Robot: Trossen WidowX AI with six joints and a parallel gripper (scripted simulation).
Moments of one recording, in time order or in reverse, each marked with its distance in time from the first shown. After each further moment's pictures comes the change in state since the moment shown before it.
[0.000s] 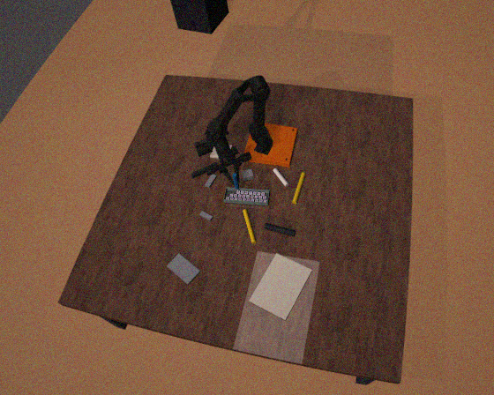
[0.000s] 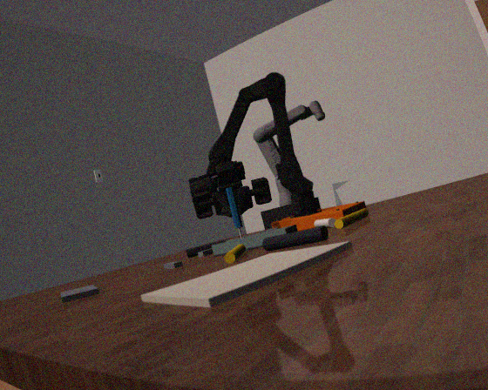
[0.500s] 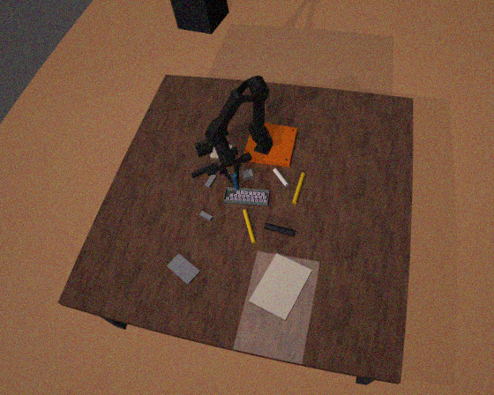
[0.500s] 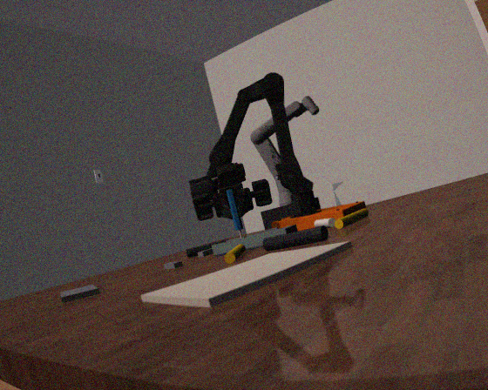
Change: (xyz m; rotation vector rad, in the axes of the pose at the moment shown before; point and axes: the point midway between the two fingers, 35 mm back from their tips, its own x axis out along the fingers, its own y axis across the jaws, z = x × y) arm 0.002 0.000 -0.004 0.000 0.000 0.000
